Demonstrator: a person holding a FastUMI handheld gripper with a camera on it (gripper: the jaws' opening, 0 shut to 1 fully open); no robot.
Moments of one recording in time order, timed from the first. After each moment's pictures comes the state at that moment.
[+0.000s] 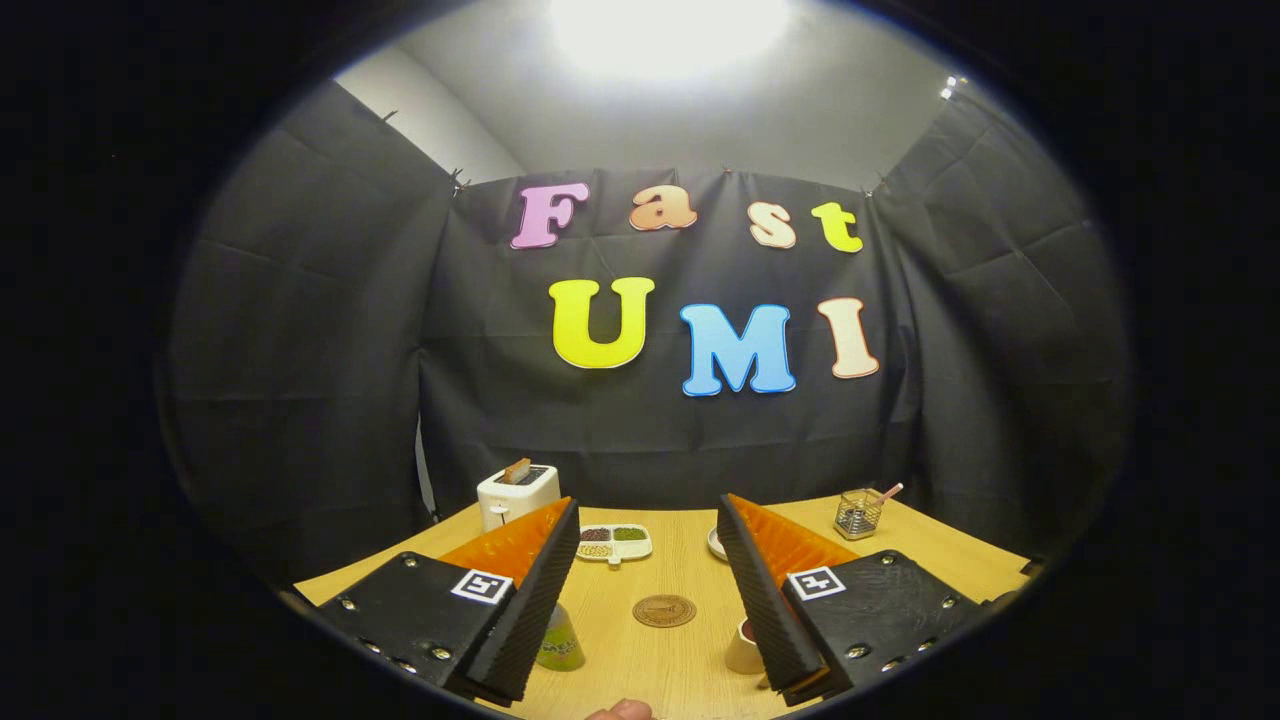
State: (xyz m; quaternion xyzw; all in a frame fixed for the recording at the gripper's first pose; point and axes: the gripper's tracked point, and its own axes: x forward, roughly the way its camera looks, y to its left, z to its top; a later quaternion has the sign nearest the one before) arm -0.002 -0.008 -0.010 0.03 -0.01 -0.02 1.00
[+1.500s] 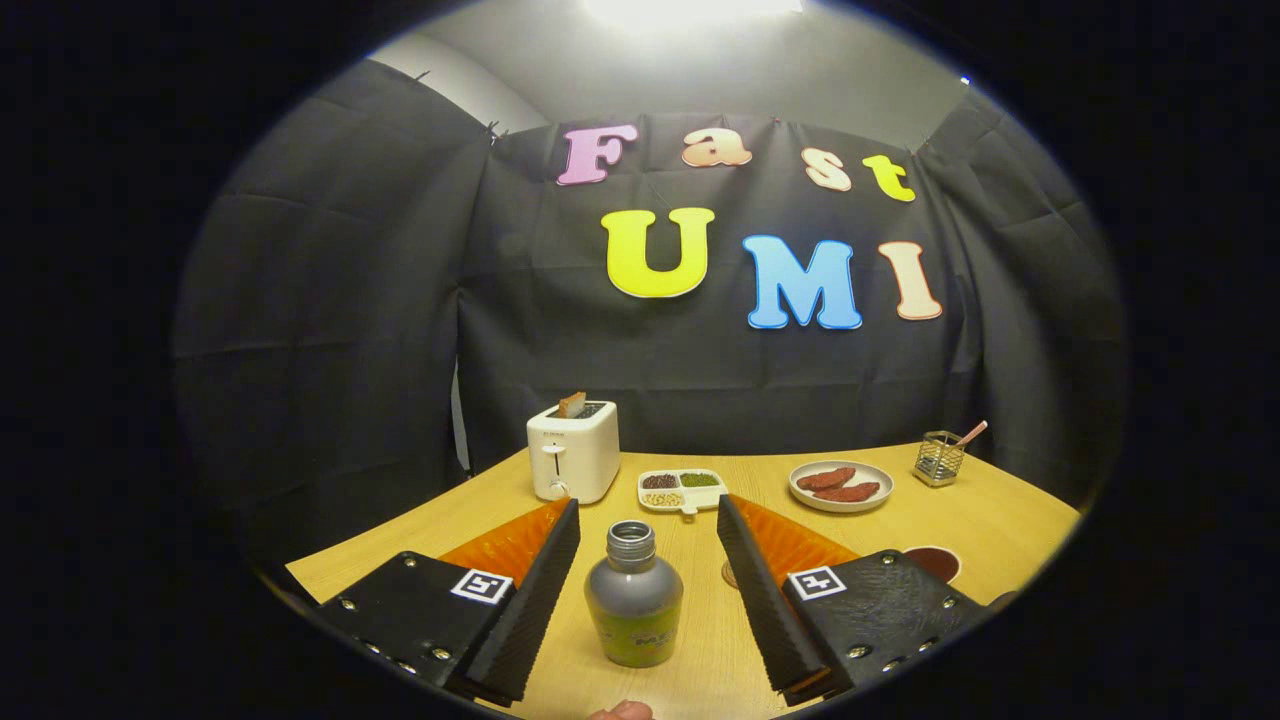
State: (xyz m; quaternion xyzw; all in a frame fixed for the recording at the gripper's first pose) arm 0.062 0.098 -0.124 0.02 0.06 0.04 1.00
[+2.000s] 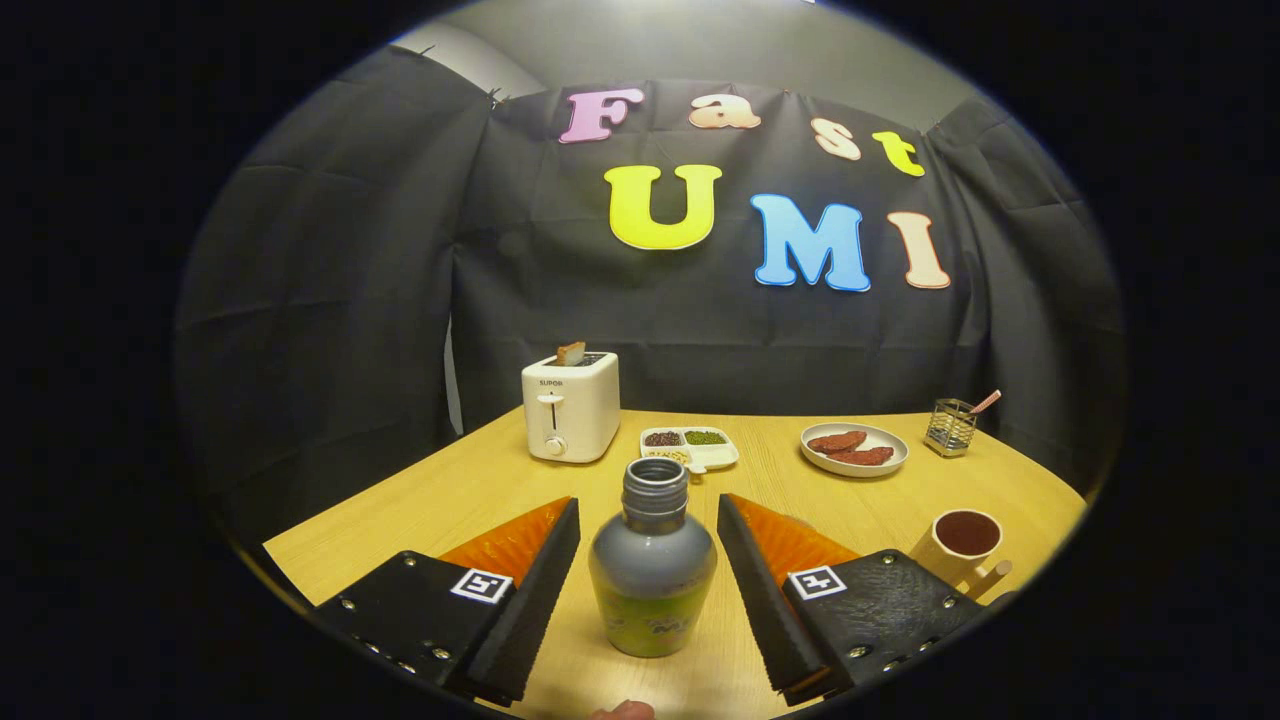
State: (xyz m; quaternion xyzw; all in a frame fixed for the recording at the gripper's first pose) arm 0.079 0.112 -0.176 0.01 0.11 0.03 0.99
